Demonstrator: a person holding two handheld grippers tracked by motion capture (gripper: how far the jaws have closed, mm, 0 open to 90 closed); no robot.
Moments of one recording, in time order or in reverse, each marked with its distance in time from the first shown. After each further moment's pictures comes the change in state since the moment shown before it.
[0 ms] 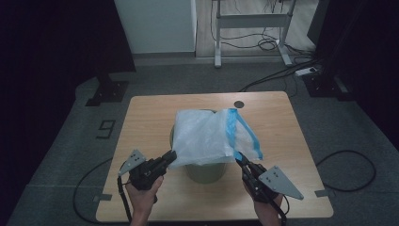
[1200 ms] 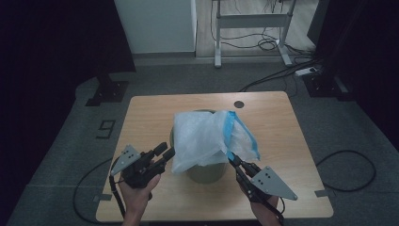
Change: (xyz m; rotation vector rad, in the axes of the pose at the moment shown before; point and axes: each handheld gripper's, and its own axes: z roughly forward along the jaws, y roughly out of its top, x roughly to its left) left arm -0.014 0.041 -0.009 -0.021 0.060 0.083; right arm 0.014 0.010 0.006 -0.007 0.076 -0.110
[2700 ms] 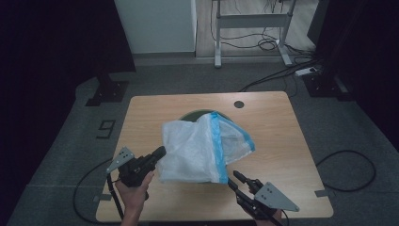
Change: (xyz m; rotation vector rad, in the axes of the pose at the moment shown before) left arm 0.035 -0.034 -0.005 -0.006 -0.008 -0.102; right arm 0.004 -0.050 -0.032 0.122 0.076 0.107
